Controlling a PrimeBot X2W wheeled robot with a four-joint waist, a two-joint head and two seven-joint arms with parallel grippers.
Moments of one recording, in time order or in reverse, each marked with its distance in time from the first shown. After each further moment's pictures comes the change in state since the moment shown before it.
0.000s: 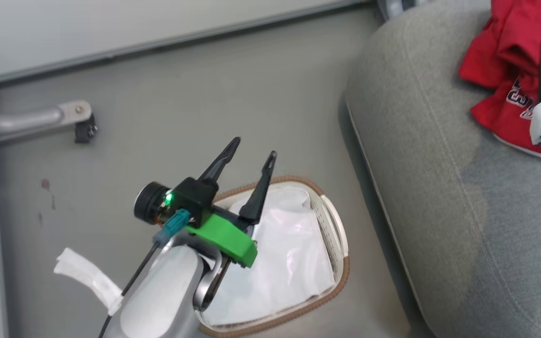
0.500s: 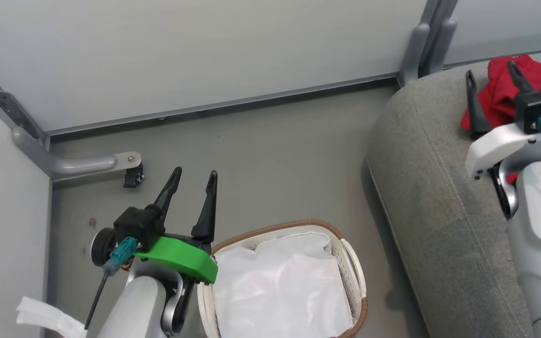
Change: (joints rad) left arm 0.156 -0.020 0.235 -0.001 0.004 0.000 0.000; right arm 0.133 0.115 0.121 -0.132 0.123 0.000 0.000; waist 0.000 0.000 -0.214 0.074
